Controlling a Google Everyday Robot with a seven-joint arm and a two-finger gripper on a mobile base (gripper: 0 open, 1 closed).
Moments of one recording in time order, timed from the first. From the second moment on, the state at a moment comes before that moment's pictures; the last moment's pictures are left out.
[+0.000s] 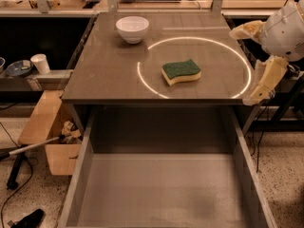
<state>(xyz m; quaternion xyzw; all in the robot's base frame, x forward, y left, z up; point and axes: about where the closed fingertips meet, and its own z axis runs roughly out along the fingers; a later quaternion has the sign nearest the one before) 0.513 -0.201 0.947 -0.67 0.67 0.10 0.30</state>
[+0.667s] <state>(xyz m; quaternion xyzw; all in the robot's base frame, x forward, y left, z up) 0.534 -0.194 0.949 -0.68 0.65 0.11 0.31</state>
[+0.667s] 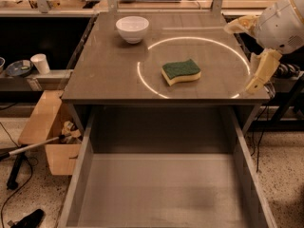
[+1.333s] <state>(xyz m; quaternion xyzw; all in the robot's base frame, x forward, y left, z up) 0.569 -0.193 0.942 -0.69 0.65 0.11 0.30</state>
